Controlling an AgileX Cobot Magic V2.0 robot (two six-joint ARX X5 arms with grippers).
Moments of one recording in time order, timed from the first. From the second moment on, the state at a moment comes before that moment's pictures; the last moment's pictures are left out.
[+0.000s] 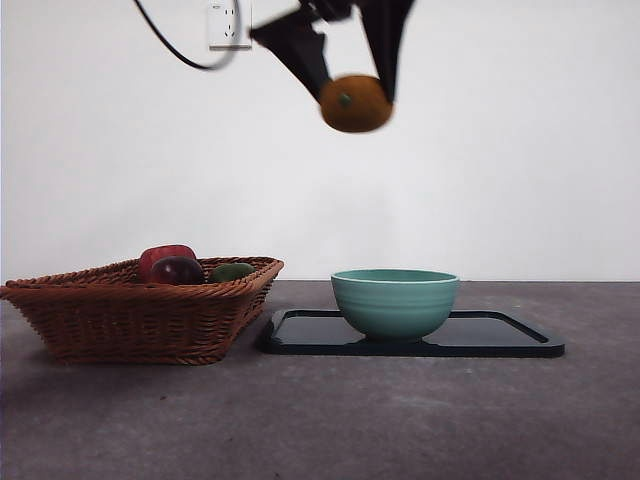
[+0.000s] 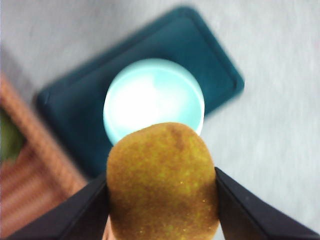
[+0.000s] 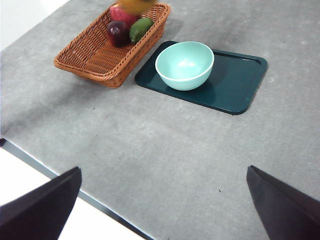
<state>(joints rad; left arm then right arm) -0.75 2.10 2.40 -1.42 0.01 -0.15 0.56 0.25 0.96 -1.22 -0.08 0.23</state>
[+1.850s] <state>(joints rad) -0.43 1.92 1.57 -1.04 -0.03 -0.19 0.56 0.25 0.96 -1.13 -0.08 0.23</state>
